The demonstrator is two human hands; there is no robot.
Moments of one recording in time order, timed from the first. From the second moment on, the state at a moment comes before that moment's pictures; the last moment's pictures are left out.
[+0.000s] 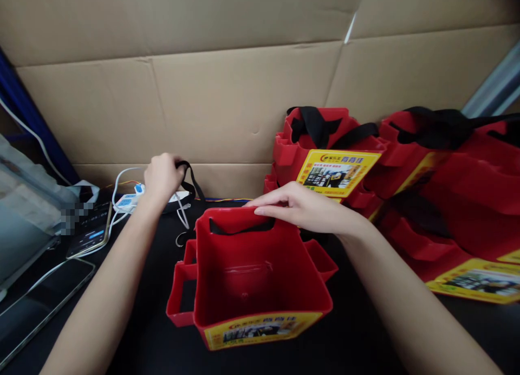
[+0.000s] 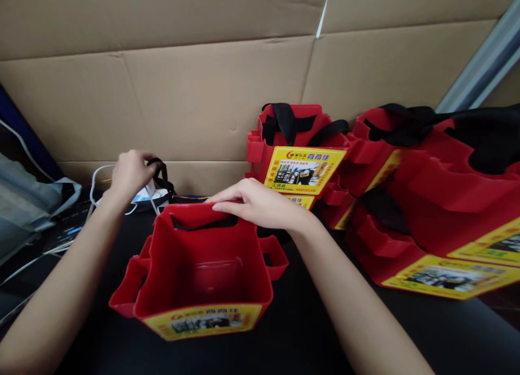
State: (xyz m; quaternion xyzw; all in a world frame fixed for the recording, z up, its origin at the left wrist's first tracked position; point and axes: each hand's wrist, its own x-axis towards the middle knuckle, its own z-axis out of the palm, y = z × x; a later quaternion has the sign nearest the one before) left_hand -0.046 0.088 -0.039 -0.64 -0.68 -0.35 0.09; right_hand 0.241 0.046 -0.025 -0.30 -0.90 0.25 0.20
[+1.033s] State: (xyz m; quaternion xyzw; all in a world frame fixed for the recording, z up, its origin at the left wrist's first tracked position) left_hand -0.087 0.048 -0.002 -0.87 -0.41 -0.06 -0.28; right_hand 0.201 0.110 -0.058 -0.20 -0.52 0.61 0.56
